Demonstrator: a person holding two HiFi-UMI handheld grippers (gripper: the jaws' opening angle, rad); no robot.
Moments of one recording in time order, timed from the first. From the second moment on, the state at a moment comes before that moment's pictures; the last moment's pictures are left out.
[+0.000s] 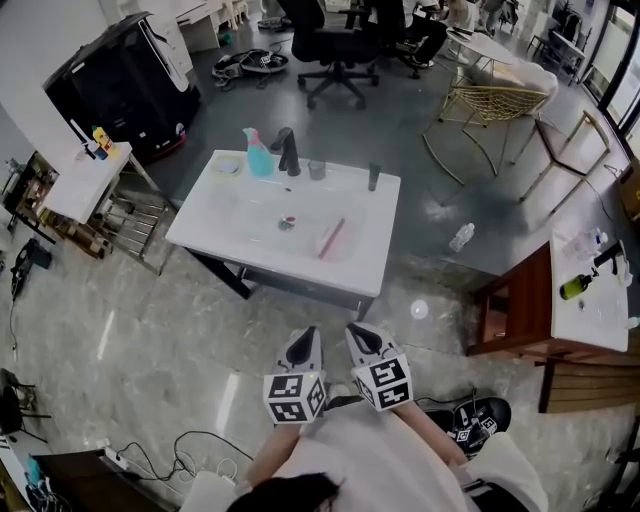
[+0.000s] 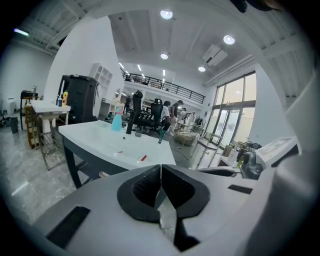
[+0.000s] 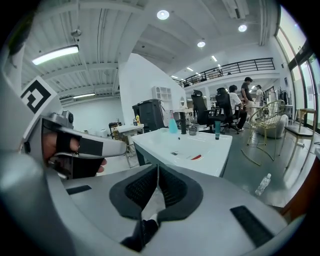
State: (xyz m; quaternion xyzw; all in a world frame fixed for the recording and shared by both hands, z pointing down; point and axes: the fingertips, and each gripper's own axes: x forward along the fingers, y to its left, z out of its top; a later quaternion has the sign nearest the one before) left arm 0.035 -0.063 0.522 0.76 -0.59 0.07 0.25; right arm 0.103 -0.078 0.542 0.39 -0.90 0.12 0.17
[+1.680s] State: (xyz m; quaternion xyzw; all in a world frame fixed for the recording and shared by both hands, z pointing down) left arm -0.070 -0.276 0.527 0.81 -0.53 0.07 0.26; right arm -0.016 -0.282 0.553 0.42 -0.87 0.16 0.20
